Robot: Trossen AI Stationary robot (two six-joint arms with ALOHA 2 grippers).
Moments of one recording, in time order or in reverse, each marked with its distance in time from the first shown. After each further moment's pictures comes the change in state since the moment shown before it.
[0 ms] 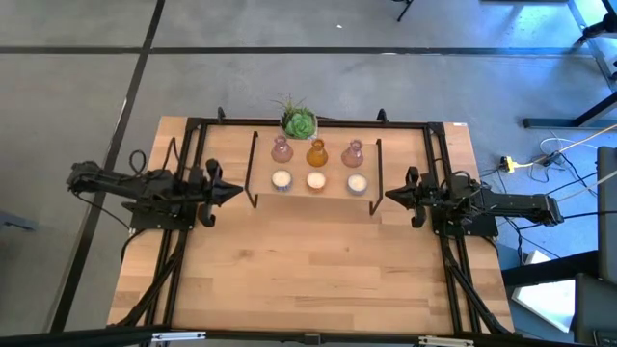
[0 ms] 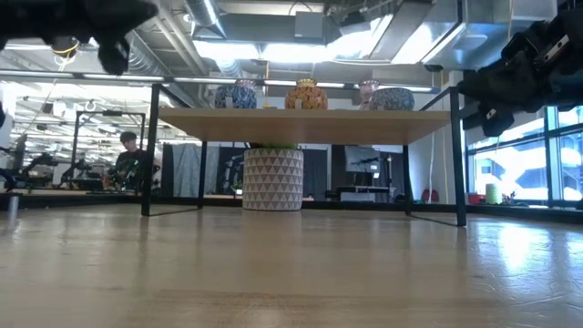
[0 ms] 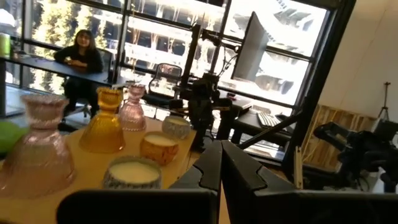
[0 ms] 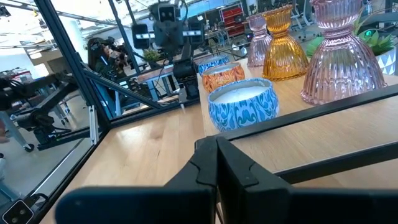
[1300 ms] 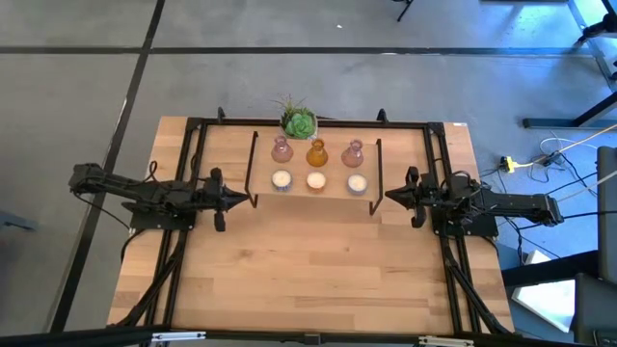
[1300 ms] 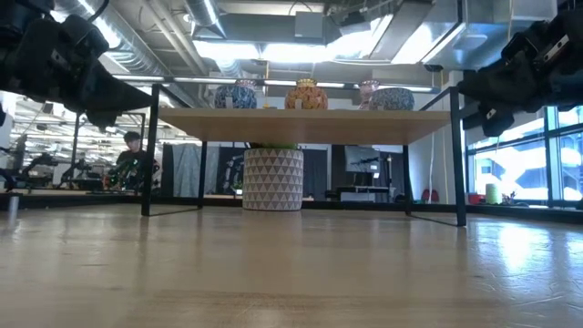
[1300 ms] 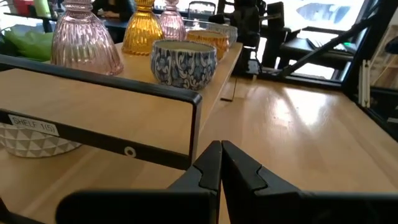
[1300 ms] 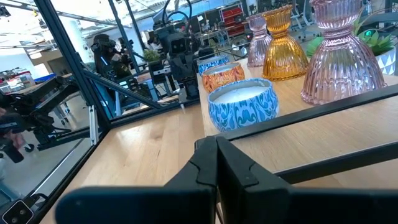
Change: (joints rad) left arm -0.002 -0.059 -0.182 -0.177 -0.106 0.050; right arm 0.000 0.000 0.000 0.000 0.000 0.000
